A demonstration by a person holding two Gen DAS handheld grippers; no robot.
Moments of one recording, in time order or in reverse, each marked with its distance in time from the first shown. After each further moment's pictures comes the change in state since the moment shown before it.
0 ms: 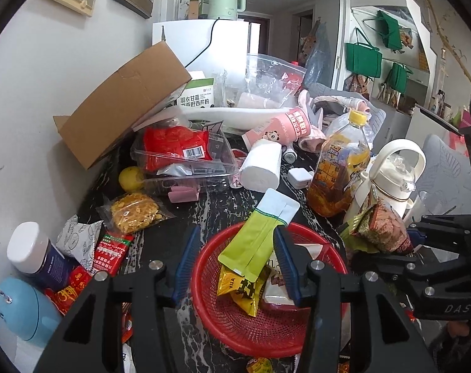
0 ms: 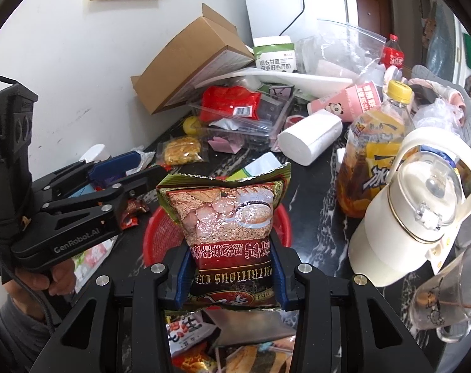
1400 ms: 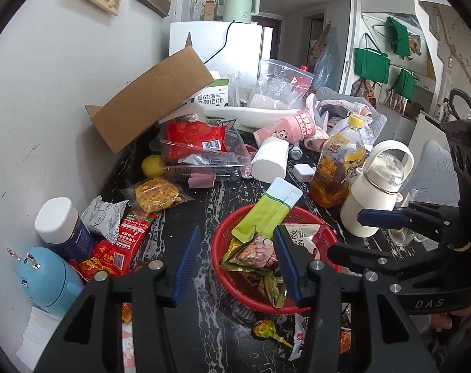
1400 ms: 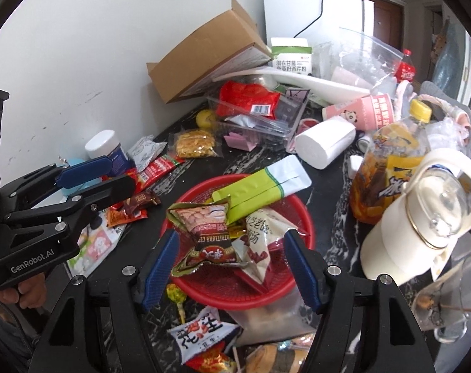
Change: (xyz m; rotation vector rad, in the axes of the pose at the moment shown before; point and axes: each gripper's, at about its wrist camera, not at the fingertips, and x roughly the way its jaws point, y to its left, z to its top) left arm -0.054 0.008 -0.016 -0.036 0.001 0.023; right arm -0.001 0.037 -0.002 -0.068 0.004 -0.034
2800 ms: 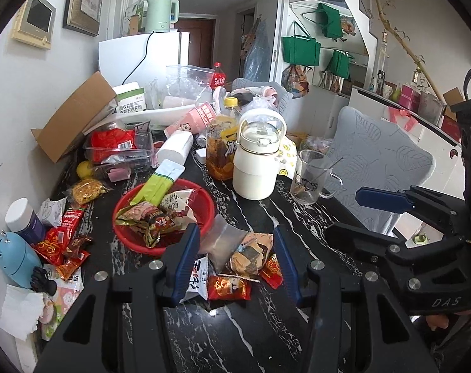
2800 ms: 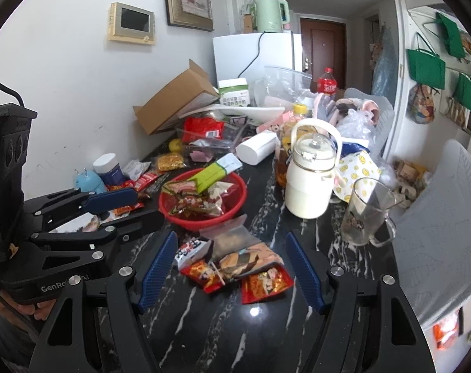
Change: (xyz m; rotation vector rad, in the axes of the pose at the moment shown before) left arm -0.088 -0.117 -0.055 0.156 0.016 -0.234; right arm -0.165 0.007 -0.113 0.136 -0.177 -0.173
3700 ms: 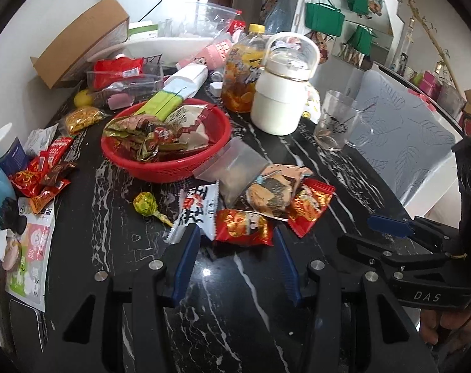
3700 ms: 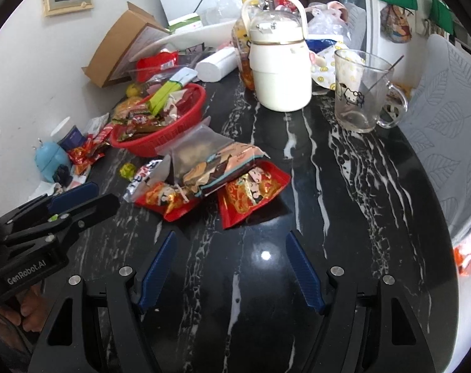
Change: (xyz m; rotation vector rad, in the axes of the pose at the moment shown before) left arm 0.063 0.027 -0.068 -0.119 0.184 0.029; right arm 0.074 -0.033 -0.090 0.227 0.248 -0.049
